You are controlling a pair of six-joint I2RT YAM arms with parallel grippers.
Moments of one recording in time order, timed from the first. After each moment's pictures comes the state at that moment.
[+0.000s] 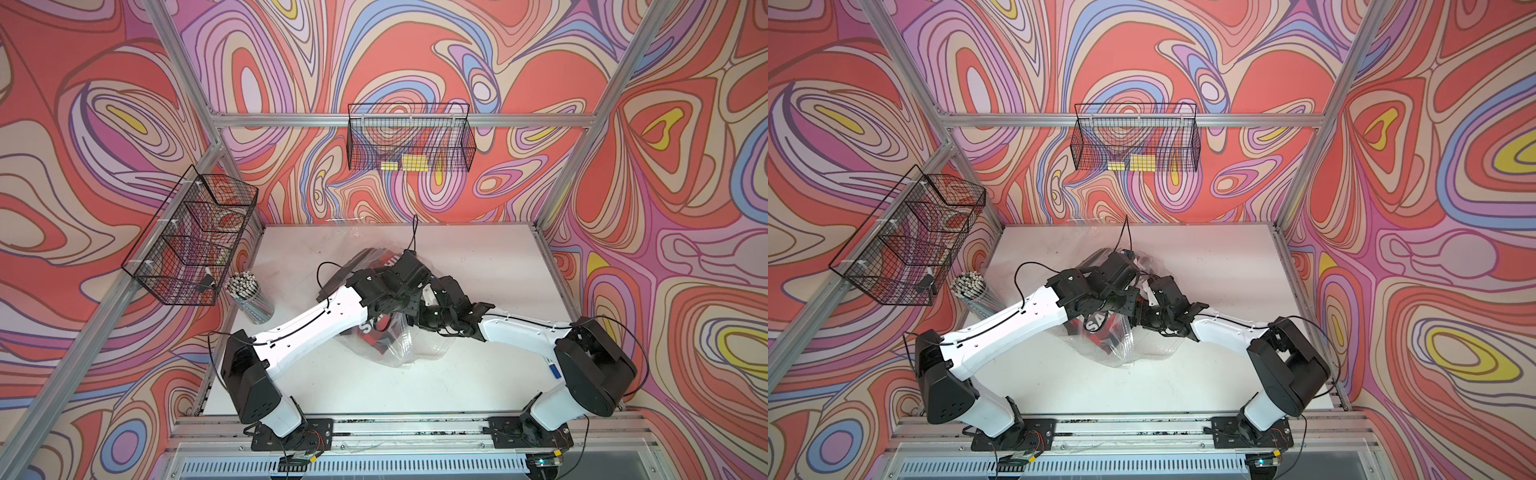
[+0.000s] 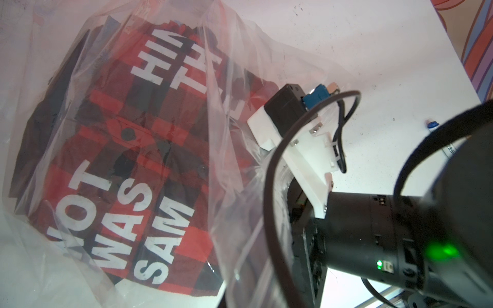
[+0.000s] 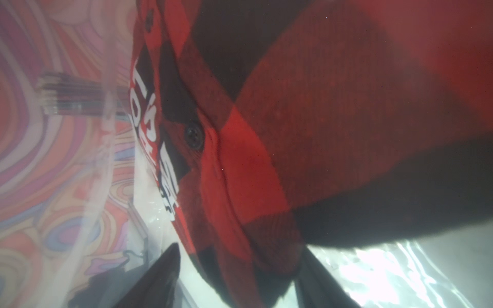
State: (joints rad) left arm -0.90 1.58 1.52 -0.91 -0.22 -0.53; right arm 0.67 1.56 0.85 -0.02 -0.39 0.81
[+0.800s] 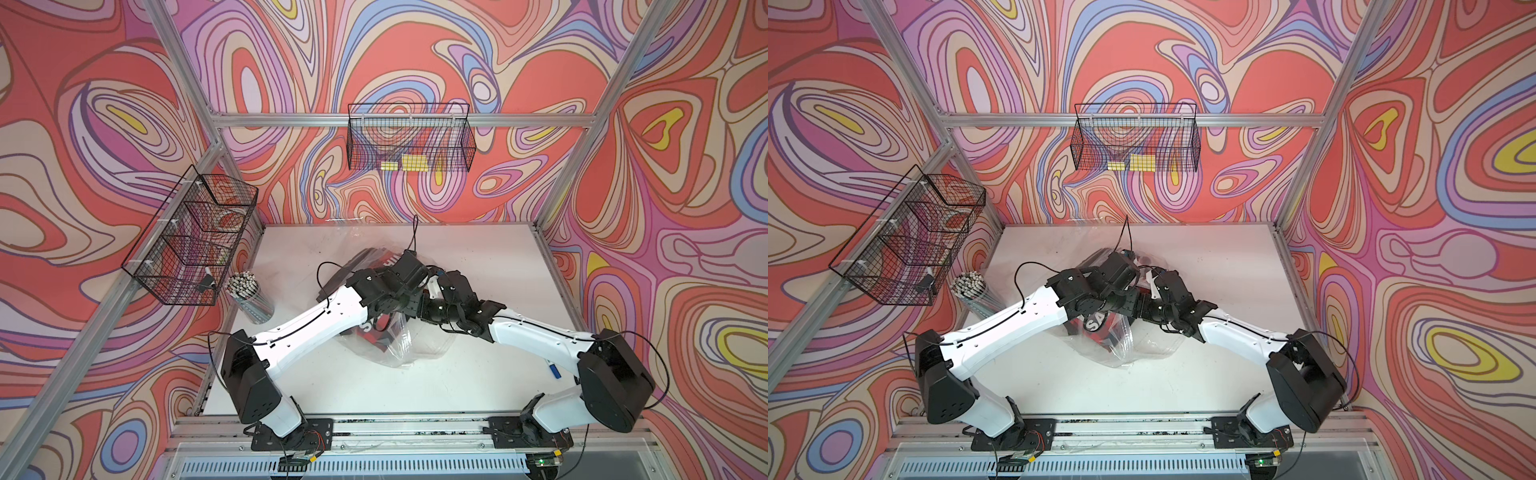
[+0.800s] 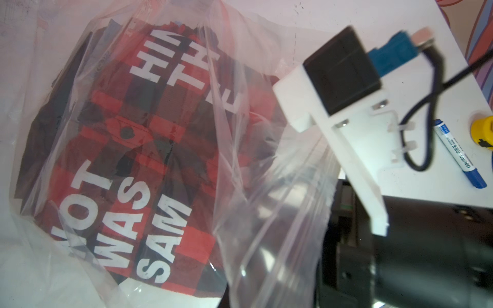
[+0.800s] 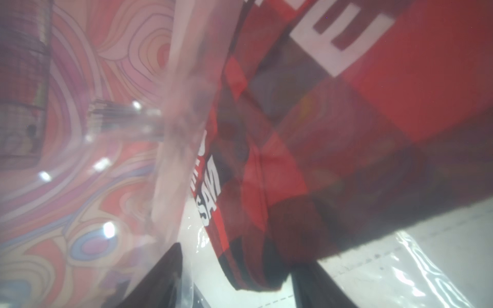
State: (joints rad) left arm -0.90 1.58 1.52 -0.92 -0.23 -0.52; right arm 0.67 1.45 0.87 -0.03 -0.32 0.84
